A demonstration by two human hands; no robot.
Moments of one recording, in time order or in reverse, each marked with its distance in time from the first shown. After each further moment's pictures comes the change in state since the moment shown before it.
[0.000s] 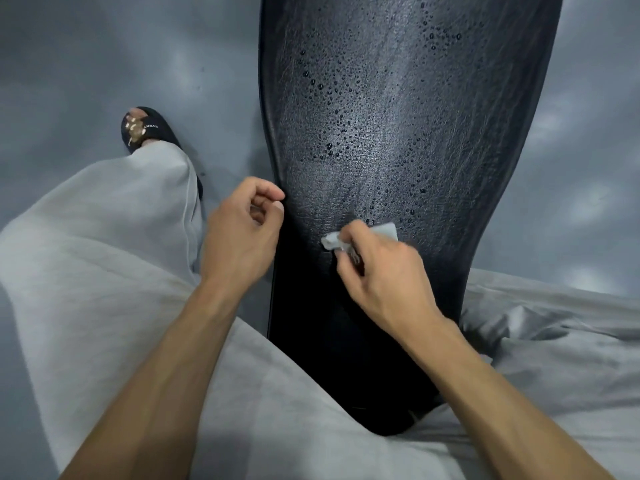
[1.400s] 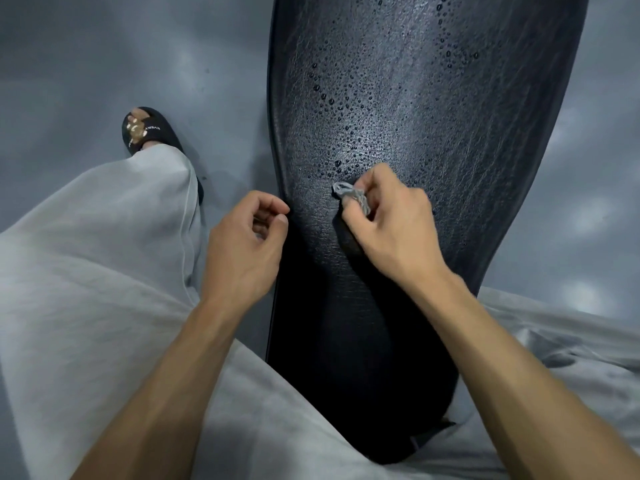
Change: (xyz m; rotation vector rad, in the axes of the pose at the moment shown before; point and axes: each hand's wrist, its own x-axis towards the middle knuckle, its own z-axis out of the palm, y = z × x) left_hand 0.005 0.000 0.001 -0.052 -0.007 -0.031; right_hand 0.080 0.021 -0.004 0.150 0.105 0.106
